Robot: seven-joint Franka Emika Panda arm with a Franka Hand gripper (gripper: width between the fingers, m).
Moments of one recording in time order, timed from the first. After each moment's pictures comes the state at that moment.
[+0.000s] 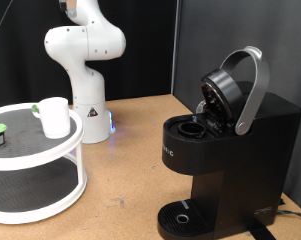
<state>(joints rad) -0.08 -0.78 -0.17 -2.35 -0.07 1.58 -0.99</state>
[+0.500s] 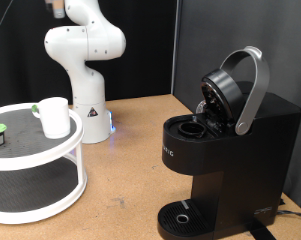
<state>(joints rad) -0.09 -0.78 -0.24 -2.35 -0.09 1.58 -1.09</state>
